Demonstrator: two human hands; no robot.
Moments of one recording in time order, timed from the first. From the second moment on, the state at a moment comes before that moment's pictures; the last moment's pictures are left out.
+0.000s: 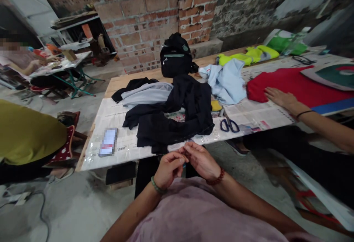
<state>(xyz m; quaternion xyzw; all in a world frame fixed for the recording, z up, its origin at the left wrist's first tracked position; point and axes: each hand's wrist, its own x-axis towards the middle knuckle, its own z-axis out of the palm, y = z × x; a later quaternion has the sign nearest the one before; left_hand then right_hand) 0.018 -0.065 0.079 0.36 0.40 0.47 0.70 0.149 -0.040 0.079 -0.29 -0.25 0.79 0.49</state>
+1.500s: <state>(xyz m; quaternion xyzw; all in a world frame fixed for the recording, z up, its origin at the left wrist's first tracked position) 0.010 -0.072 0.075 0.39 0.54 0.40 0.63 0.151 -0.051 0.076 -0.35 -0.40 0.75 0.41</state>
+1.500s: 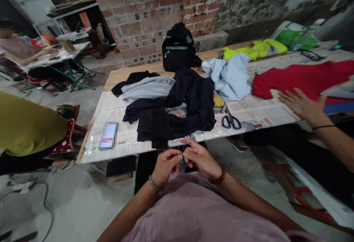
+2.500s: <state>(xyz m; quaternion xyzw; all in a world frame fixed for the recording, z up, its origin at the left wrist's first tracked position) 0.007 -0.073 0.080 0.38 0.53 0.42 0.63 0.154 -0.058 0.083 -0.48 -0.61 0.37 0.51</state>
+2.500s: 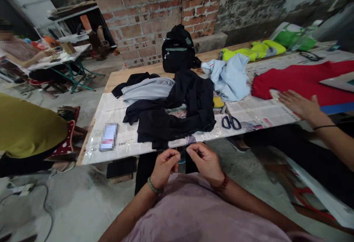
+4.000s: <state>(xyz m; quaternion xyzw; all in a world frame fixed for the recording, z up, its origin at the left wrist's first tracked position) 0.007 -0.073 0.071 0.39 0.54 0.41 0.62 0.140 -0.060 0.071 -0.41 -0.71 0.16 0.55</state>
